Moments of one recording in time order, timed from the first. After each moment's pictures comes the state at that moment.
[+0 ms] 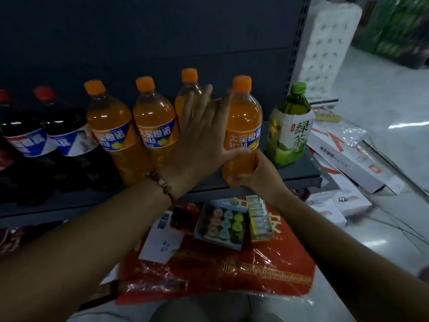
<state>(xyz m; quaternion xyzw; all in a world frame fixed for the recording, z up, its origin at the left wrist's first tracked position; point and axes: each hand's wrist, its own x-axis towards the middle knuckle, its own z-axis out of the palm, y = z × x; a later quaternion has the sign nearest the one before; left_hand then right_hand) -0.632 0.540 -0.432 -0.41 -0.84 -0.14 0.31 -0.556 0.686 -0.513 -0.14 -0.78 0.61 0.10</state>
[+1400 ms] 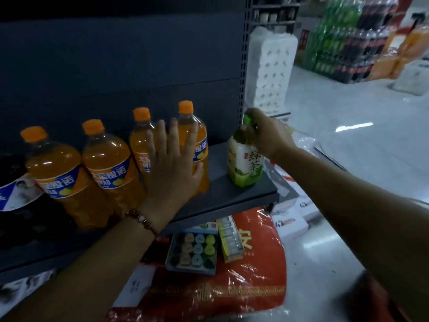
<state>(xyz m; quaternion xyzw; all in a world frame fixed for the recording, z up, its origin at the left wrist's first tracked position) -0.641 0.577 -0.443 -0.36 -0.87 -0.11 0.31 -0.564 0.796 -0.394 -0.21 -0.93 0.21 0.21</state>
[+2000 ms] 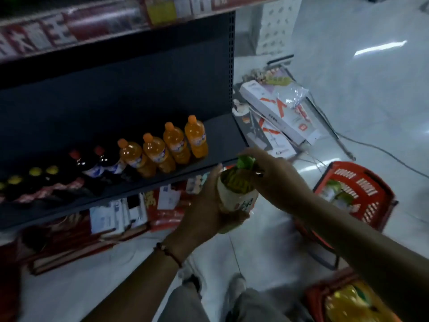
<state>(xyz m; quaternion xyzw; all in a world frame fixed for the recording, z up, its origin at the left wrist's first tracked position) -0.387 0.507 -0.171 -0.30 -0.78 -0.46 -0.30 -0.319 0.678 -0.103 -0.15 -0.91 0.38 0.02</state>
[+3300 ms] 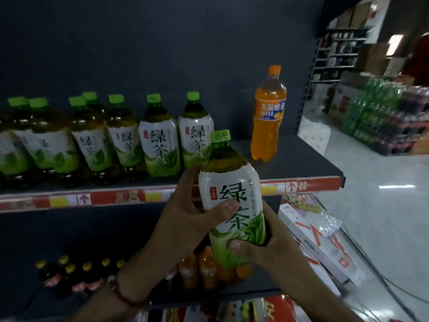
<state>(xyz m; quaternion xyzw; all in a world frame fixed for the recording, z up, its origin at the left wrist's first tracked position) -0.512 0.385 0.137 -0.32 -0.65 -0.68 -0.05 -0.426 0.540 0.102 0.03 -0.66 0.74 0.09</state>
